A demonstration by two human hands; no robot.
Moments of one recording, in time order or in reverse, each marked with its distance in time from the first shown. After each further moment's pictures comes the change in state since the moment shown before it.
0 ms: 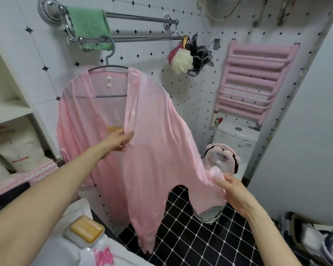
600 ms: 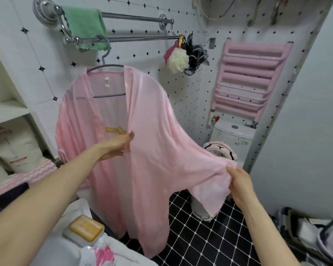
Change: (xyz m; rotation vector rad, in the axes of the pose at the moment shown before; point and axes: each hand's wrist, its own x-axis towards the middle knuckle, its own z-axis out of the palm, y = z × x) left_hand -0.022 0.008 0.007 -0.086 -0.249 -0.102; right_hand -0.001 -0.007 -0.001 0.159 0.209 -0.131
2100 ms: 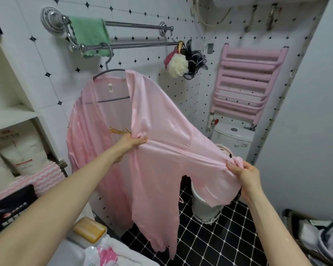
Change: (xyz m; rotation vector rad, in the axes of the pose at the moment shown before) left_hand -0.004 0.013 0.026 -0.051 0.218 0.240; right_hand -0.003 -0.021 -0.008 0.018 0.163 -0.097
